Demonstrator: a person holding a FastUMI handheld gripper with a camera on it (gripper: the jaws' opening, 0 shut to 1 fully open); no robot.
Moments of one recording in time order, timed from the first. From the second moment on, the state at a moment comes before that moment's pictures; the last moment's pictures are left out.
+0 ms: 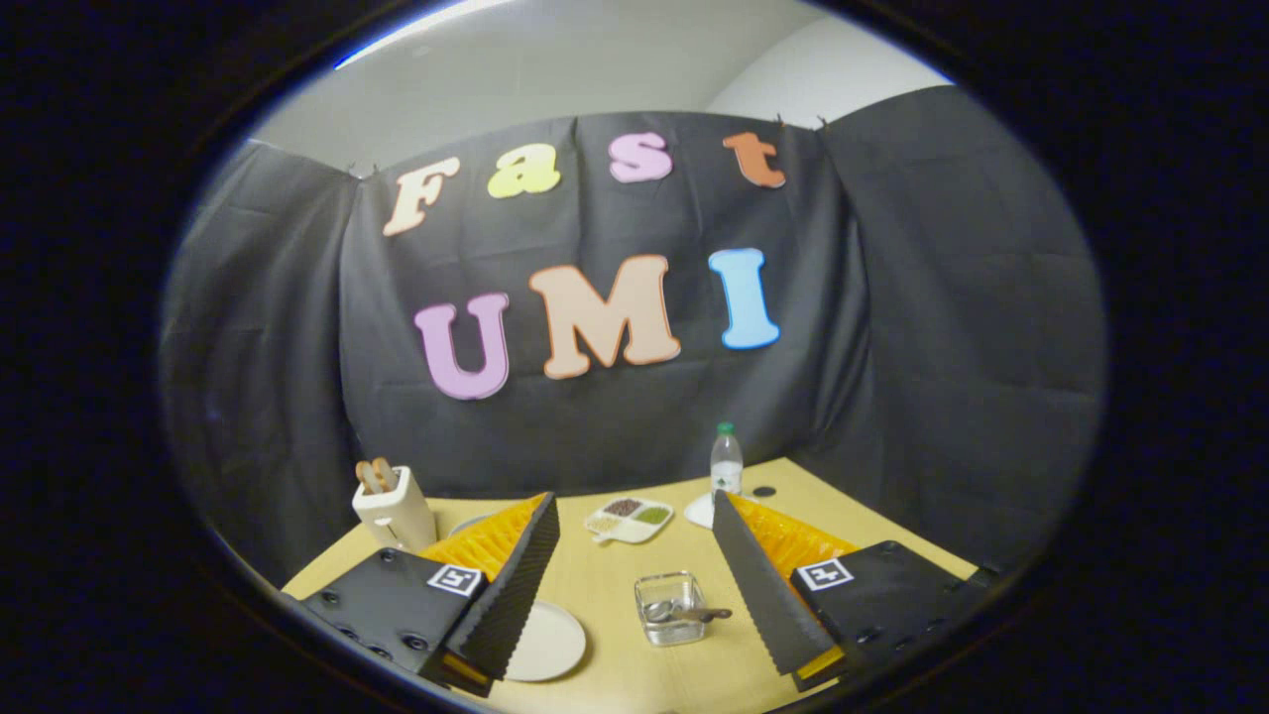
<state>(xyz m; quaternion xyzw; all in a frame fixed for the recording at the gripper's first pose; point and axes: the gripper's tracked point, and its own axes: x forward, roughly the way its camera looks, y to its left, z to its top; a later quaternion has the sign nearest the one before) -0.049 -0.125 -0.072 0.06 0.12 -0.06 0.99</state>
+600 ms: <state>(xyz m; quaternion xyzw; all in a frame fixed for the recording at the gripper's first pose) -0.054 -0.120 -0.043 0.04 0.05 -0.07 1.00</state>
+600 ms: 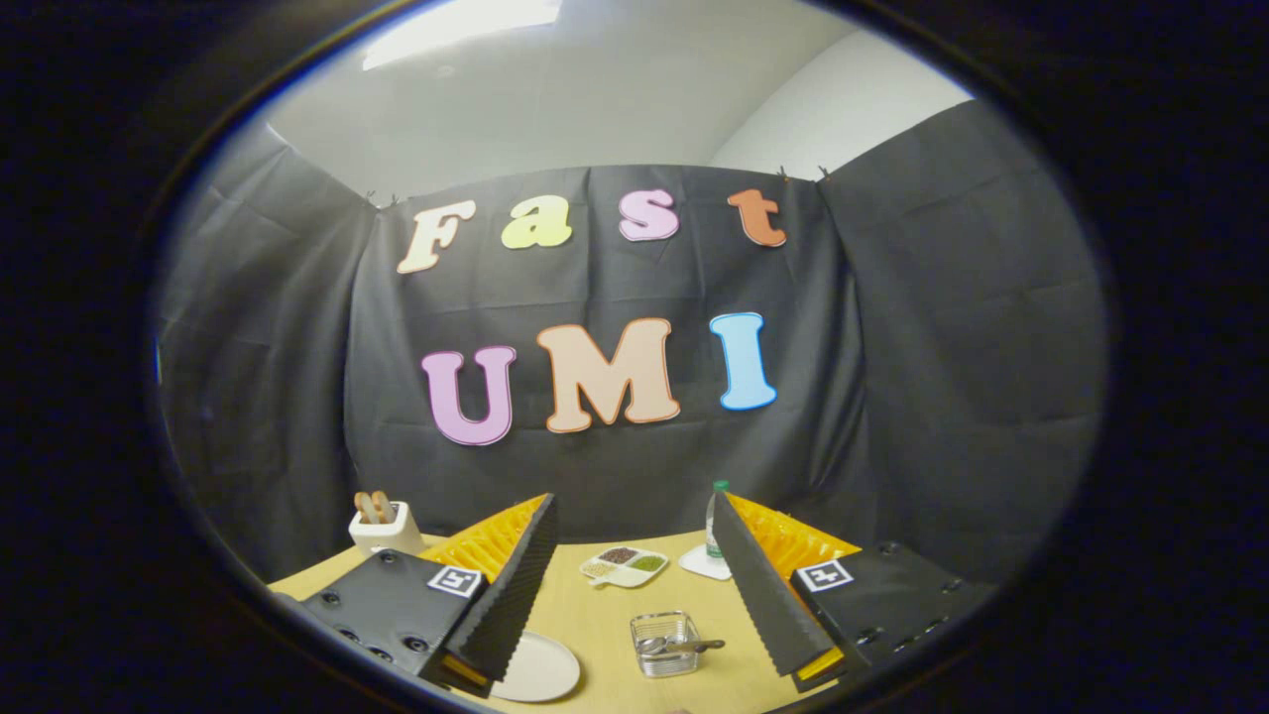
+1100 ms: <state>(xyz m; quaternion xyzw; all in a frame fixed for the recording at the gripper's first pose) -0.042 -0.102 -0.037 0.03 0.05 -0.04 1.00</state>
